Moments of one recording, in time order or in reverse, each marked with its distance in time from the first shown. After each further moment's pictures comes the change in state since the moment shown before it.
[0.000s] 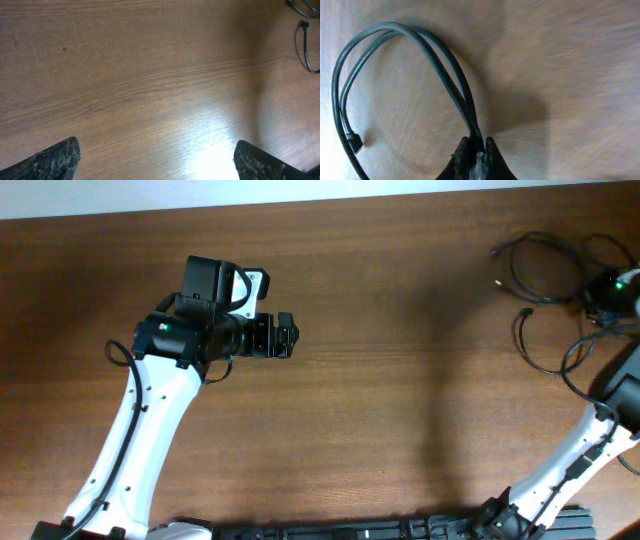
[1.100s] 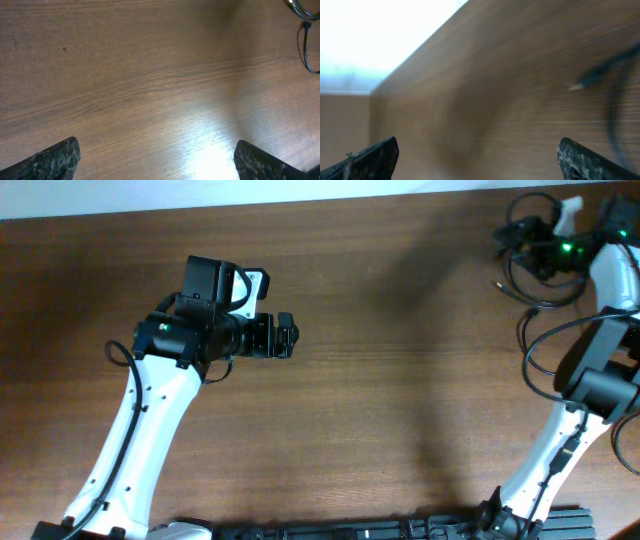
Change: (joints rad) left arm 0.000 0.000 0.000 0.000 0.000 0.000; right arm 0.270 -0.050 0.127 -0.137 -0.426 -0.359
